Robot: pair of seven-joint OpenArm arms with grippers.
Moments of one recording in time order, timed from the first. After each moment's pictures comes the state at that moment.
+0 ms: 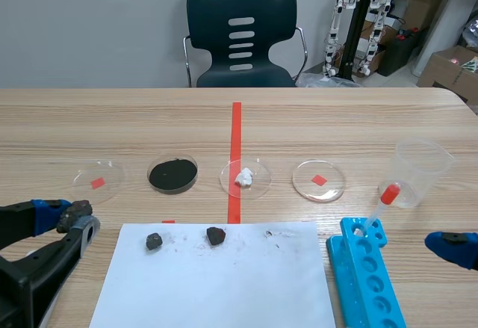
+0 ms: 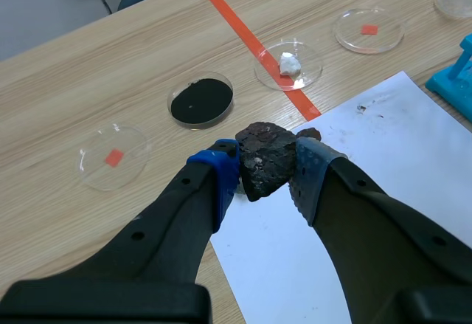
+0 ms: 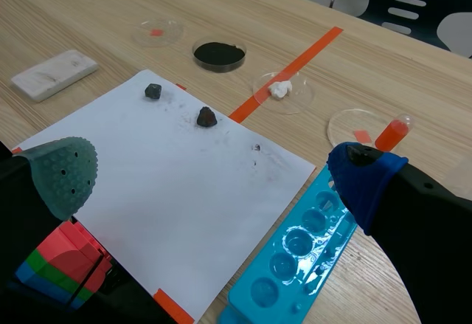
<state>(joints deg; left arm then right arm) 60.2 -18.0 -5.6 128.0 0.6 -14.5 -7.6 -67.9 20.1 12.6 115.9 -5.7 29.2 38.0</state>
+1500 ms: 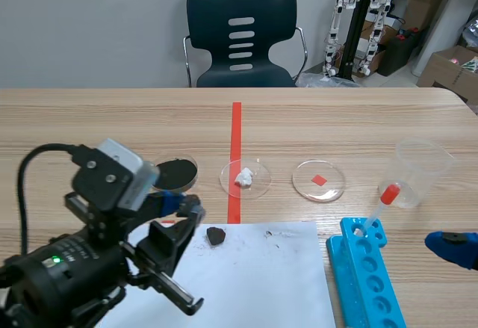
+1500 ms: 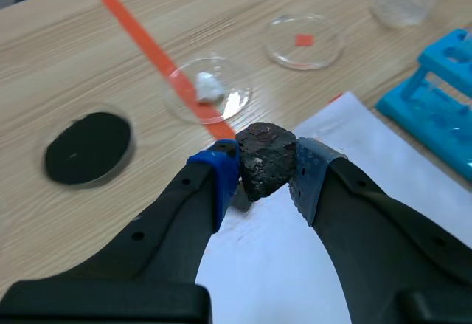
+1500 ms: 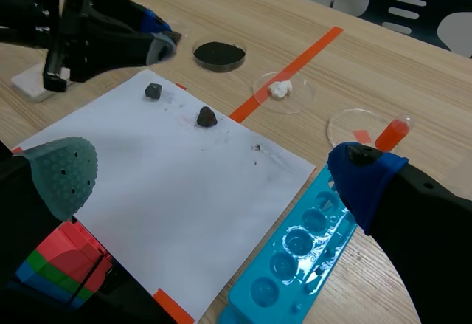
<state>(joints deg) 27.6 -18.0 17.2 103.5 -0.9 -14.4 -2.0 -67.9 20.1 12.6 115.9 -5.7 29.2 38.0</state>
